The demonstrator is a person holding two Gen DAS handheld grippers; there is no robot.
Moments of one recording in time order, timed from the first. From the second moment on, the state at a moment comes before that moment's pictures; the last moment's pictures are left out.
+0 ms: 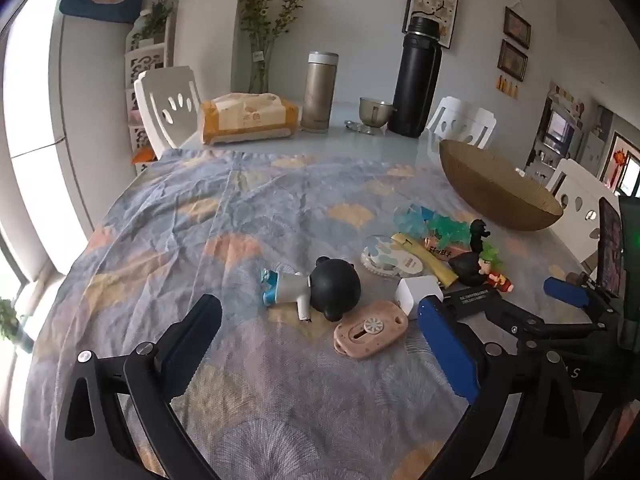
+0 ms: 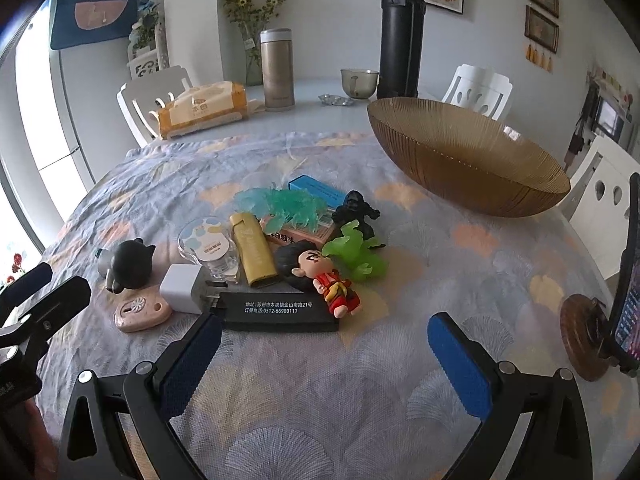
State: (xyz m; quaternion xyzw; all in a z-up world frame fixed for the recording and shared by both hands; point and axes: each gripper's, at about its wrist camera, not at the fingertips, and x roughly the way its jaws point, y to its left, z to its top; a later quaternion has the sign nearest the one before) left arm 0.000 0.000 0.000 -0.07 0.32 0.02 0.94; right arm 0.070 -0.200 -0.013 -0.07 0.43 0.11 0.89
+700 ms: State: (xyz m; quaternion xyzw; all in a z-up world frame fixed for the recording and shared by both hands) left arm 0.002 -0.001 -0.002 -0.07 0.32 0.02 0.94; right arm 0.066 -0.200 -0.016 -0.06 0.42 0.11 0.90
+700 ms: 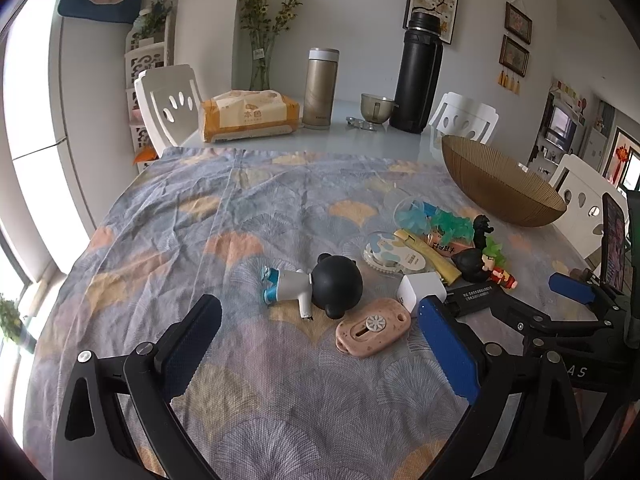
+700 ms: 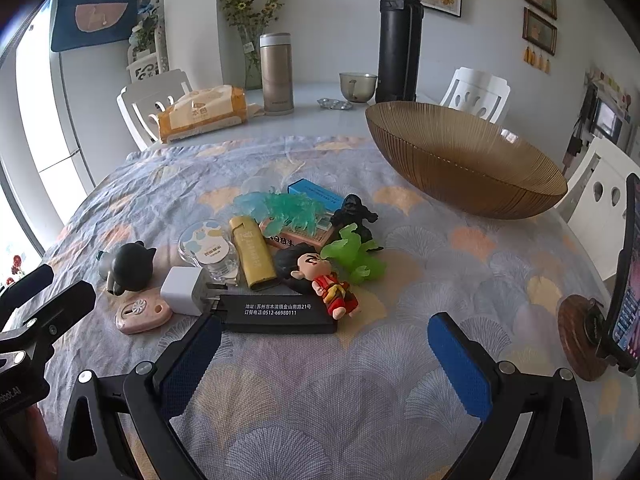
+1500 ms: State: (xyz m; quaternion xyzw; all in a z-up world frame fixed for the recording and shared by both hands) left arm 0.023 0.024 0.005 0.02 0.40 -0.06 0.91; right arm 0.064 -0.179 -0.008 -0.07 0.43 0.23 0.87
